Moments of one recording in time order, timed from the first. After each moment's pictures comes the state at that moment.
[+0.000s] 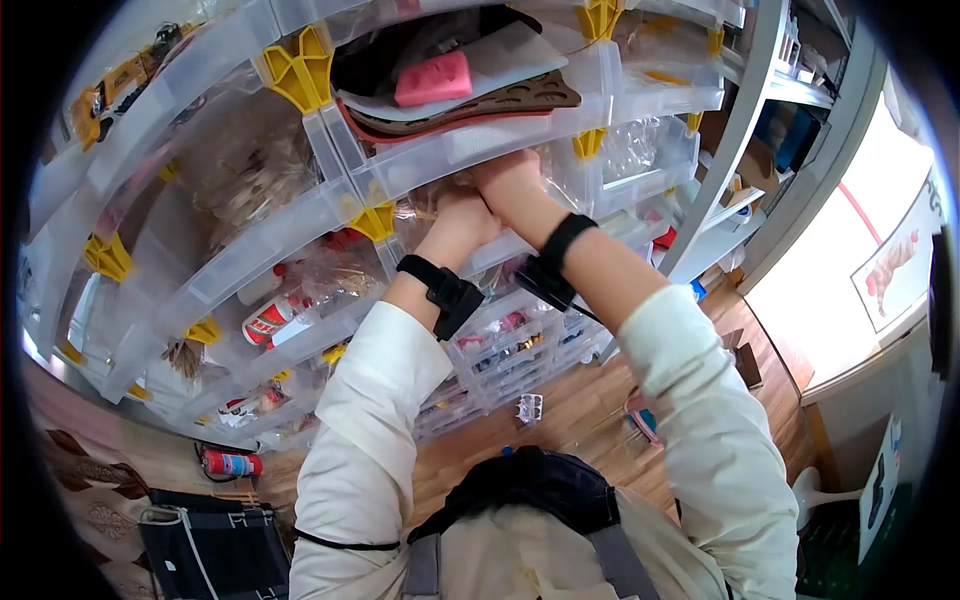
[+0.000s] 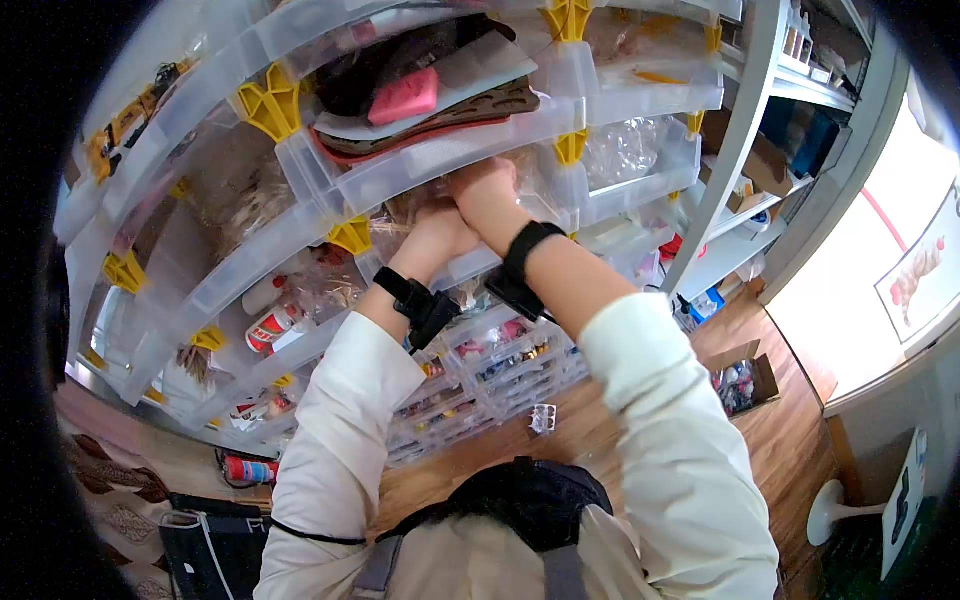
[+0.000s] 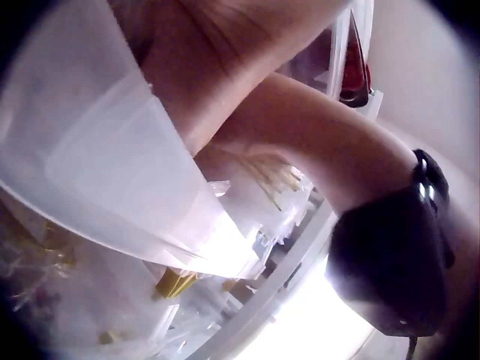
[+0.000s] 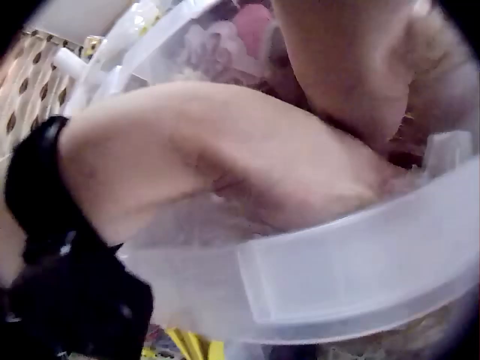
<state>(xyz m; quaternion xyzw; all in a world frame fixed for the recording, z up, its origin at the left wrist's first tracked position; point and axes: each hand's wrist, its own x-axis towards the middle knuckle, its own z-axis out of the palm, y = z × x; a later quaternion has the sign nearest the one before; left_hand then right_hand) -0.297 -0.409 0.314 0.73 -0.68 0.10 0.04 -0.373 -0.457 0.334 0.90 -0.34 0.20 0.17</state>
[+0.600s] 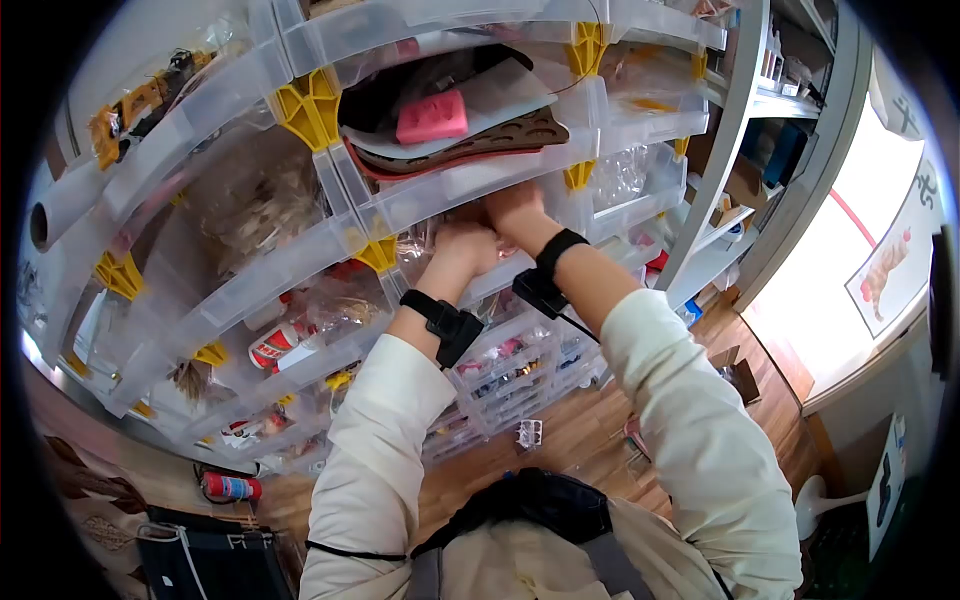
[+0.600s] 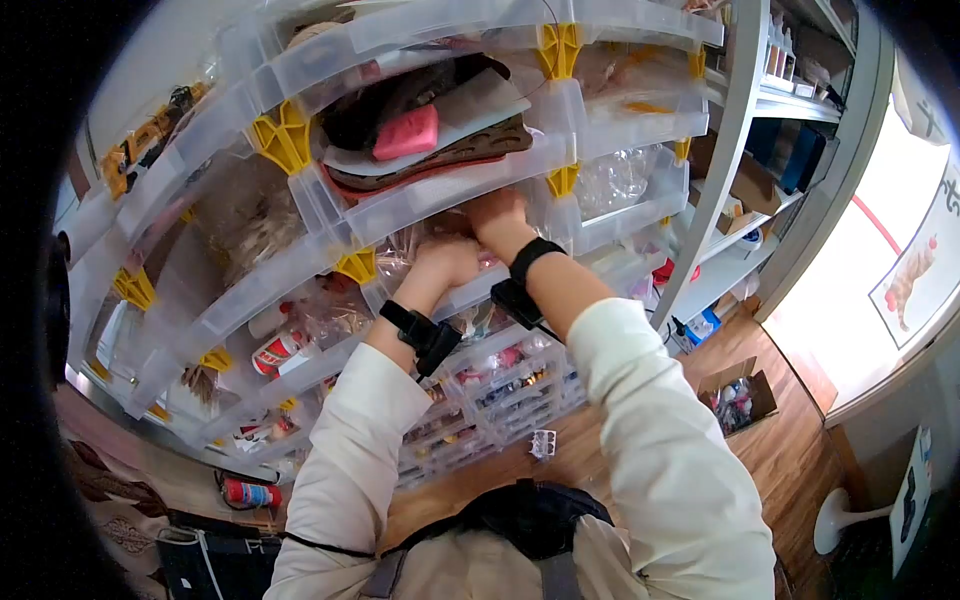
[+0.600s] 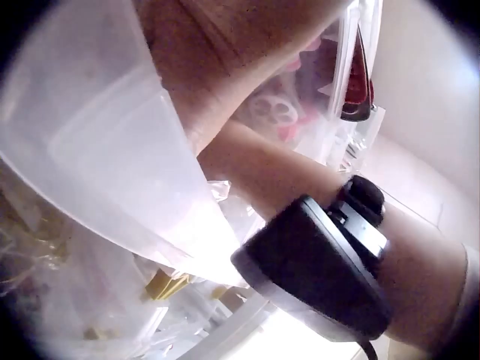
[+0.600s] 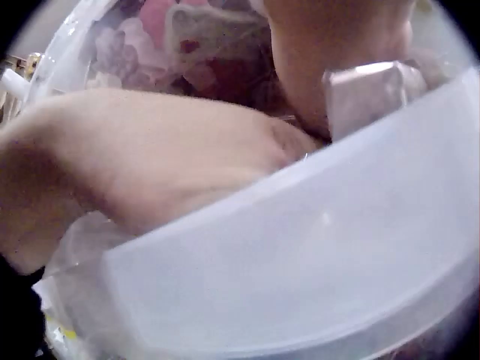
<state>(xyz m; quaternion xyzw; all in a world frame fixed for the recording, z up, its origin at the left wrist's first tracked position) -0.301 -0.410 0.313 0.73 -0.68 0.04 0.01 -0.379 -0.487 0.328 0.91 -0.39 0.14 0.05</state>
